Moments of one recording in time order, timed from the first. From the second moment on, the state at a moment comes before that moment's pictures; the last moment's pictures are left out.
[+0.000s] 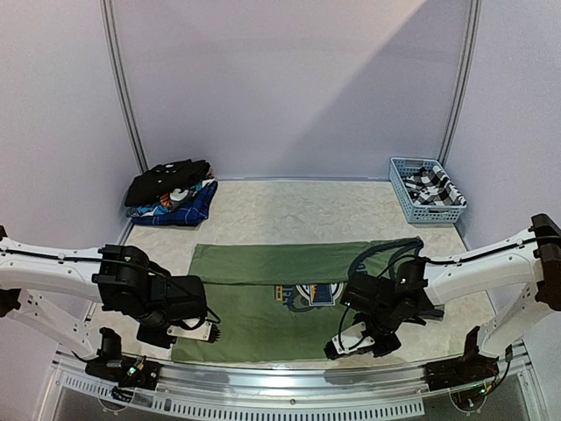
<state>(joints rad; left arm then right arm) -1.34 1.21 0.89 -1.29 -0.28 0.33 1.17 1.51 0.79 -0.72 -0.10 -0.71</state>
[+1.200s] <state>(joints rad) -1.40 1.49 0.75 -1.11 -0.12 0.49 1.17 1.50 0.79 -0.72 -0.10 -0.71</state>
